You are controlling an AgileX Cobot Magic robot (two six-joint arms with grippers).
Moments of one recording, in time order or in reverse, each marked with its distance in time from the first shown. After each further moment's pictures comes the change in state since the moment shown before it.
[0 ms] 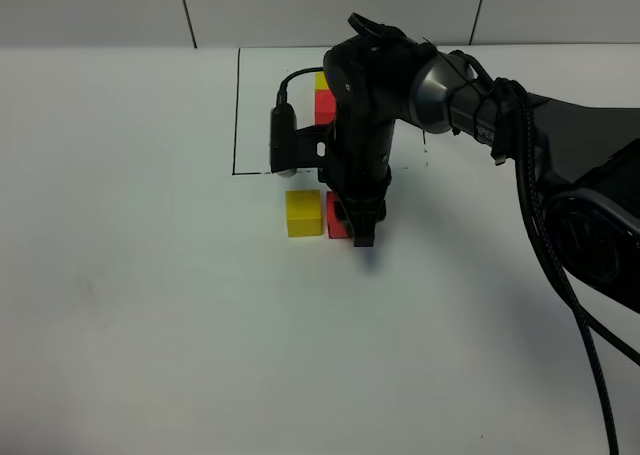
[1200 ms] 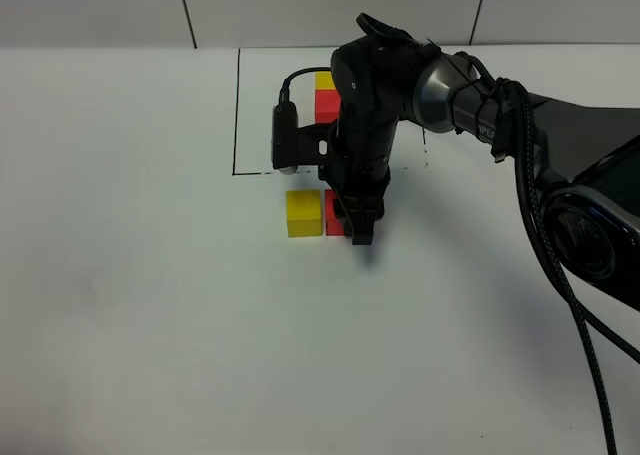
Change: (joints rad) left arm 0.000 0.000 0.000 0.000 0.000 0.000; right arm -0.013 0.021 -0.009 0.036 -0.029 -0.029
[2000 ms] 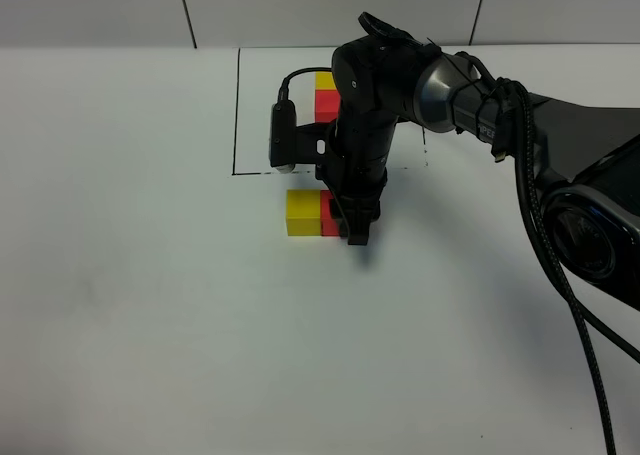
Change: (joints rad) left arm 0.000 0.000 0.000 0.000 0.000 0.000; right arm -0.001 0.000 0.000 0.033 -0.005 -0.002
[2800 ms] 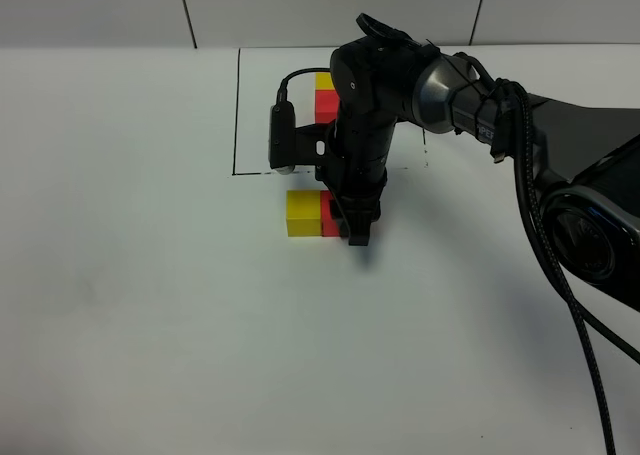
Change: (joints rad) left arm 0.000 0.000 0.000 0.000 0.000 0.000; right arm 0.001 0.000 0.000 -0.018 0.000 -0.001
